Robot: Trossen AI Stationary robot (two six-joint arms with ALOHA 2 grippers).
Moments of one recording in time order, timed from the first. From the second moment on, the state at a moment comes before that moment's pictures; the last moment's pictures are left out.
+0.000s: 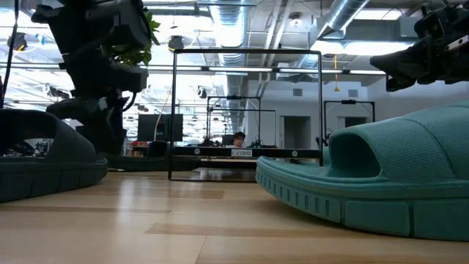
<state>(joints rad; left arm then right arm) -0.12 1.35 0.70 -0.75 -0.52 -0.06 -0.07 0.01 0.00 0.03 -0.09 -0.06</state>
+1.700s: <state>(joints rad) -0.08 1.67 0.75 -0.86 -0.50 -0.29 -0.07 0.01 0.00 0.03 -0.09 -0.06</state>
